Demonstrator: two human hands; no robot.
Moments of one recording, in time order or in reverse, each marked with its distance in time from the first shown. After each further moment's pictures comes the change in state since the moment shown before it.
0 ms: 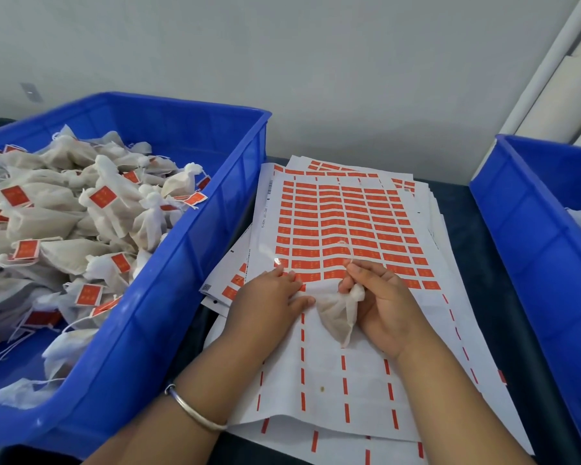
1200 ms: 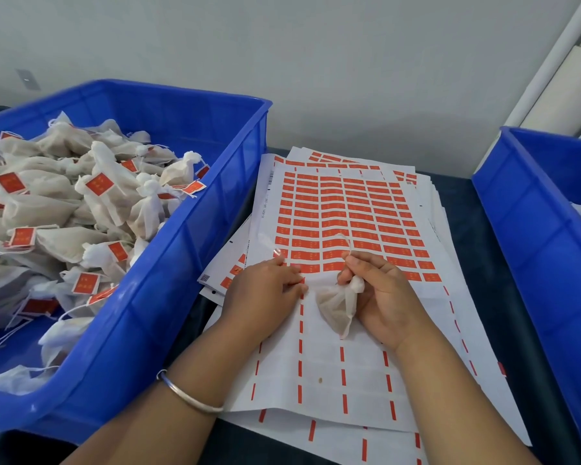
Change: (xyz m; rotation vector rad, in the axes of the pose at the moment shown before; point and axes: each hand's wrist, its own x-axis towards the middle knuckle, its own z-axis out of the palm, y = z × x) left_hand 0.004 -0.010 0.006 -0.128 0.099 -0.034; right_hand 0.000 0.000 -0.001 -0.026 -0.015 -0.006
